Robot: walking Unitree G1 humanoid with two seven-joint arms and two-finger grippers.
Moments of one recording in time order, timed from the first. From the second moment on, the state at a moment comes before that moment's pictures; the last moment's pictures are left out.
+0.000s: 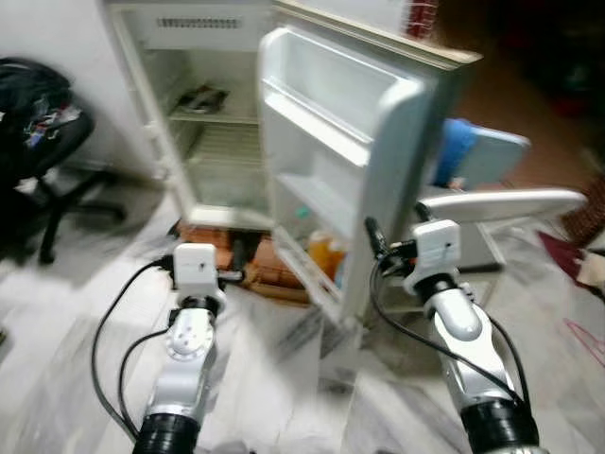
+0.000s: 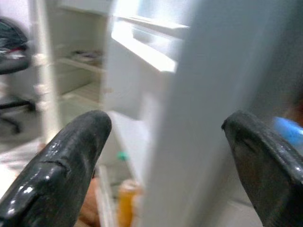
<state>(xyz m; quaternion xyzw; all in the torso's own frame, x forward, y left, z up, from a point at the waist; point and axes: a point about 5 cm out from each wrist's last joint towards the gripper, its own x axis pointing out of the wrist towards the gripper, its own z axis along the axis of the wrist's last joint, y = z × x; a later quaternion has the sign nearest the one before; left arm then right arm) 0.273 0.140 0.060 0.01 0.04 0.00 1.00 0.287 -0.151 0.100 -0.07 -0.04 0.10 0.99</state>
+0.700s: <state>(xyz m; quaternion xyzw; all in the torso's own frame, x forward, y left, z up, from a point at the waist) 0.270 0.134 0.053 0.00 0.06 -0.02 1.00 0.275 -0.159 0.086 -0.07 -0.02 0.06 0.99</state>
